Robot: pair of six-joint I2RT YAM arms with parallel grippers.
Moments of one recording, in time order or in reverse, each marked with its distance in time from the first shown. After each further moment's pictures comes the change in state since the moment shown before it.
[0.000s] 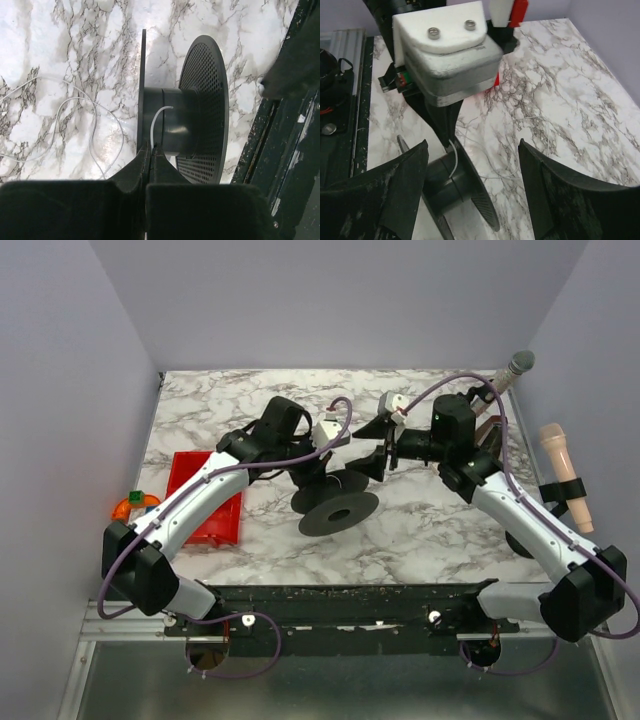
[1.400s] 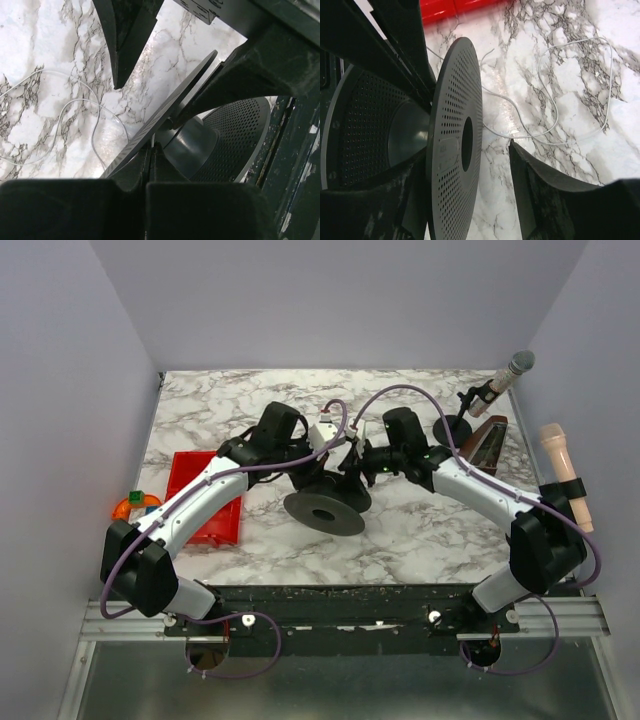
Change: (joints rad) left arm 0.026 -0.013 -0.104 0.137 -0.002 -0.033; right arm 0.070 0.302 0.021 -0.134 0.066 -0.090
